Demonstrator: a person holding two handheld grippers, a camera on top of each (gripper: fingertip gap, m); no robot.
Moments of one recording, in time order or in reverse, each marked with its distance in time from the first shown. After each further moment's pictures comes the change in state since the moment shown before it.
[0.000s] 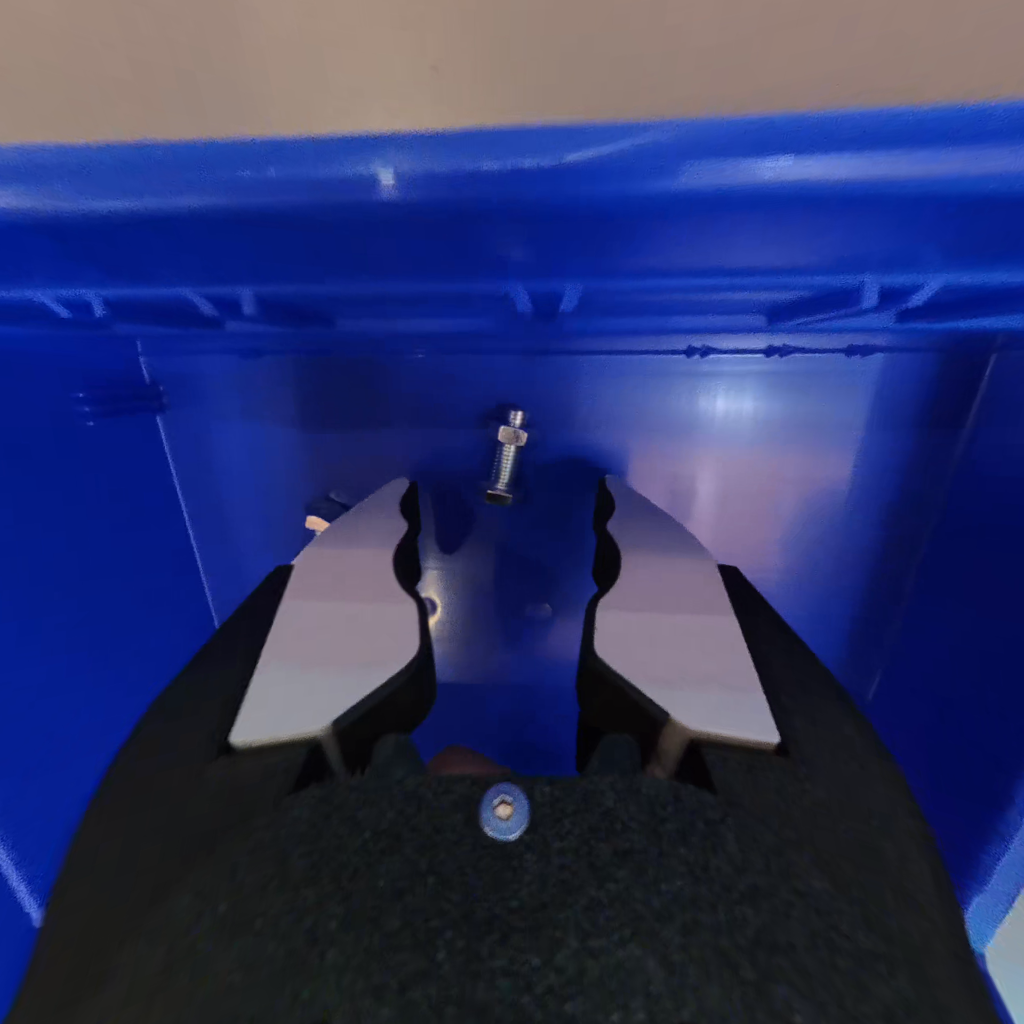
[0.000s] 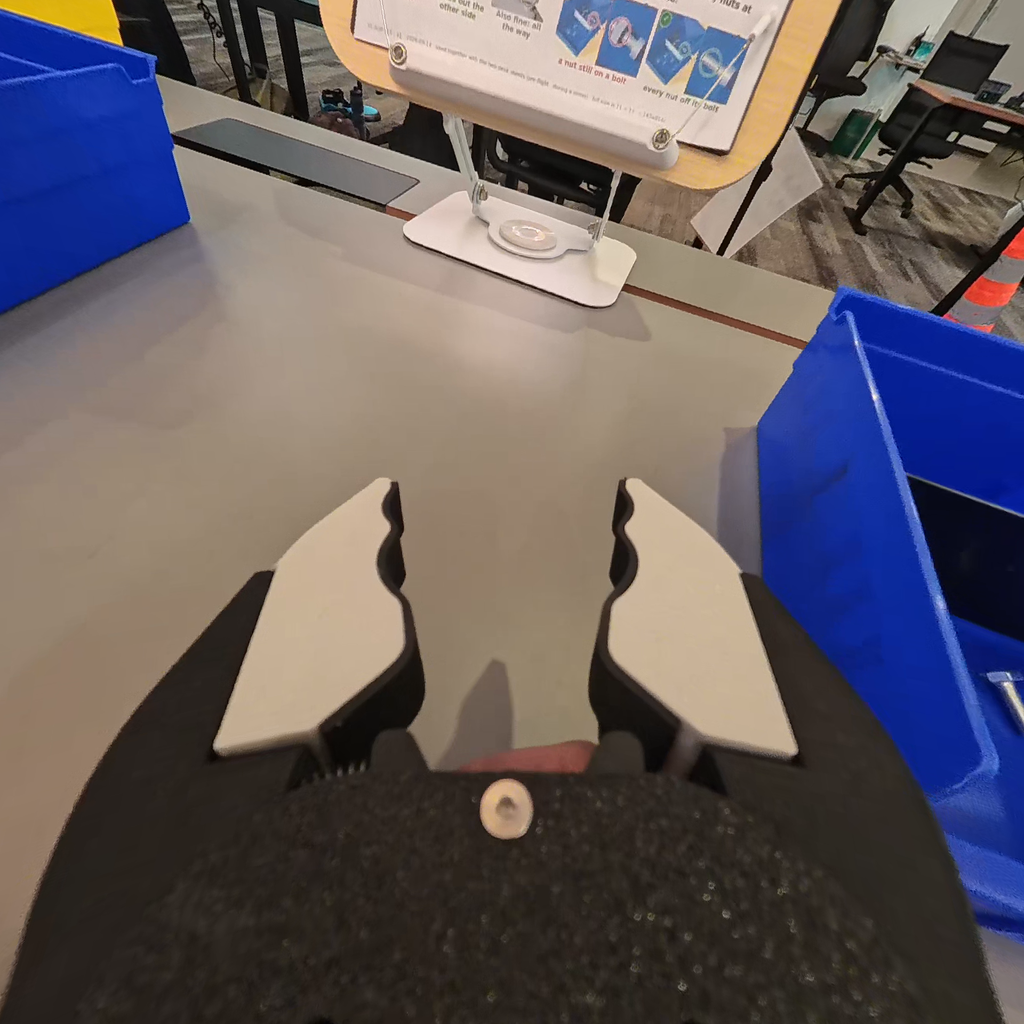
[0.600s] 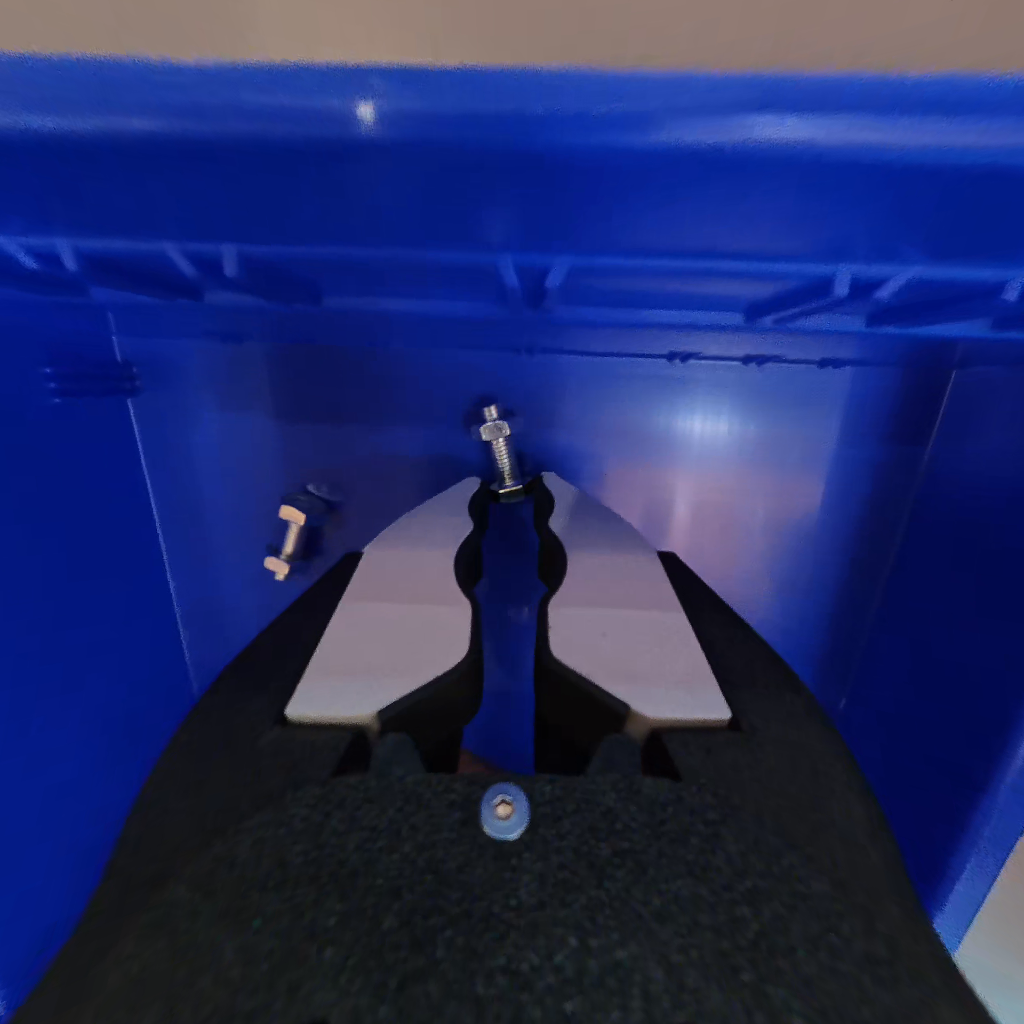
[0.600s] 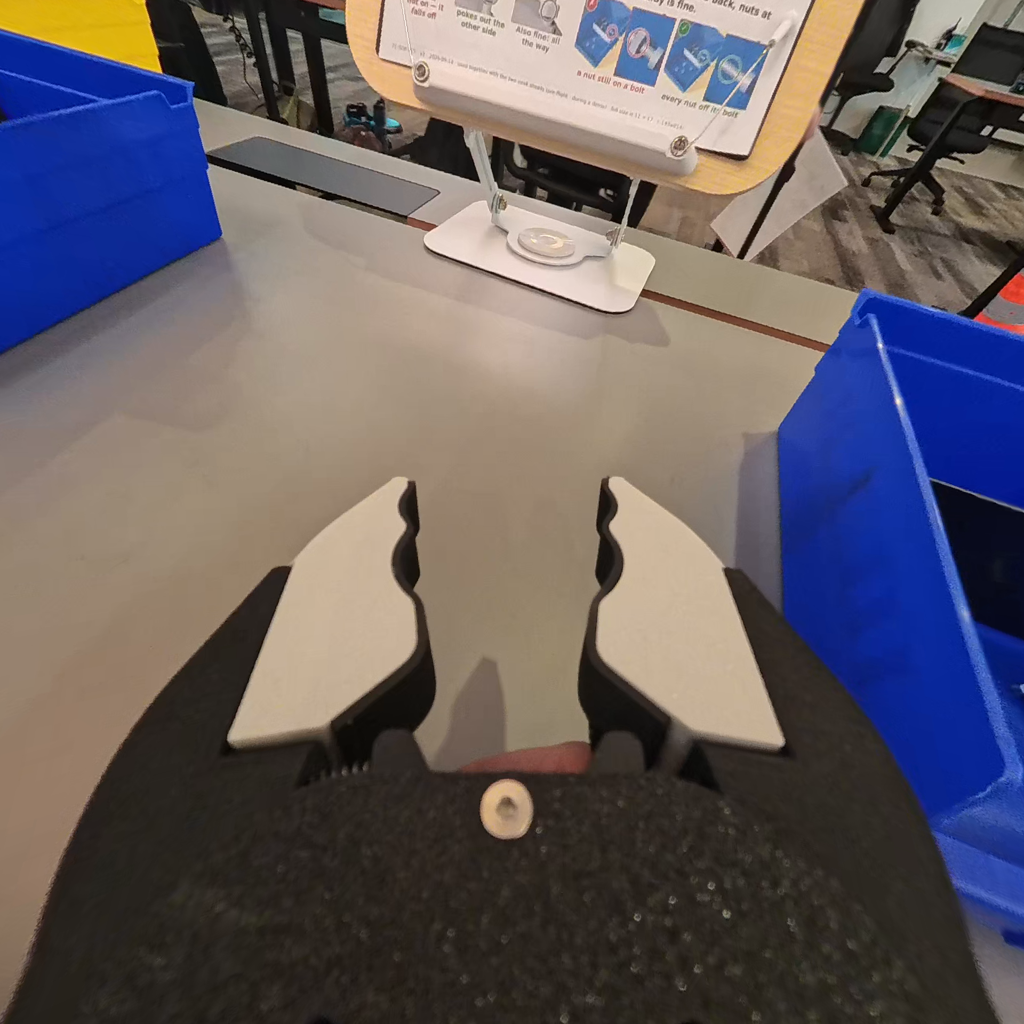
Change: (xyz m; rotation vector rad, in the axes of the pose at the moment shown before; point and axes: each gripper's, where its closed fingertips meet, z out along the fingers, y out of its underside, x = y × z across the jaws) left arm 0.008 0.001 -0.001 0.039 0.019 -0.050; right arm -0.006 -0.004 -0.003 0.012 -0.037 0.020
